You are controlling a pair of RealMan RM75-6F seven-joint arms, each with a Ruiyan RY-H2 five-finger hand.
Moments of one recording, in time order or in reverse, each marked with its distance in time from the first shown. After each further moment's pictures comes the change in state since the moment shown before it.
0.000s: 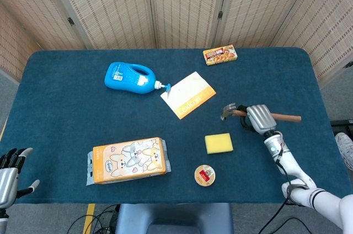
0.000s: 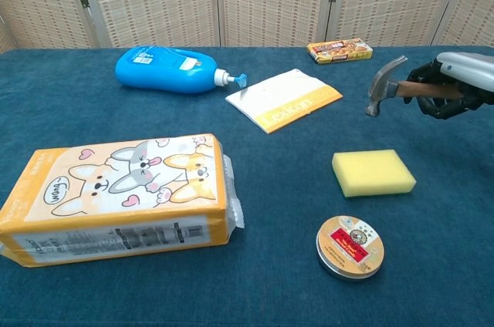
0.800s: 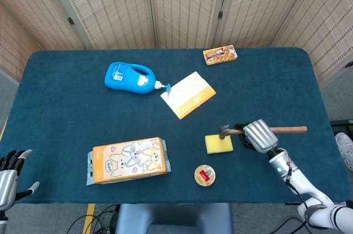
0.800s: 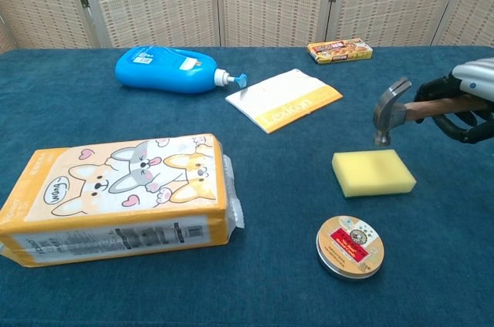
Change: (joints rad) left arm 0.012 -0.003 0.009 0.012 0.010 0.011 -0.027; right arm -0.072 0.141 -0.114 -0.242 -0.163 0.141 -0.158
